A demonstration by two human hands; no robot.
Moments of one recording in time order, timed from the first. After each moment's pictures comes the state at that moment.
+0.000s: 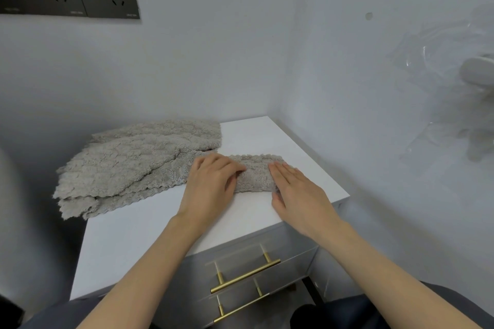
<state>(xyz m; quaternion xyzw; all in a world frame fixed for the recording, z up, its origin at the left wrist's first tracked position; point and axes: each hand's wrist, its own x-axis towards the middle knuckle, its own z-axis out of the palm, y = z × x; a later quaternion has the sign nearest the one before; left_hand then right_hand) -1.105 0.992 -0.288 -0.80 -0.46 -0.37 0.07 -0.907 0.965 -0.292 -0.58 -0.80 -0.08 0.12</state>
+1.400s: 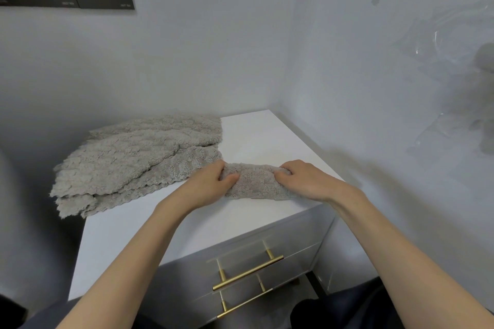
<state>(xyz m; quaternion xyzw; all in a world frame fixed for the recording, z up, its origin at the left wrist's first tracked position) -1.113 0.995 -0.261 -0.75 -0.58 -0.15 -0.28 -0.902 0.994 -0.254 -0.63 -0.72 0.26 0.11</state>
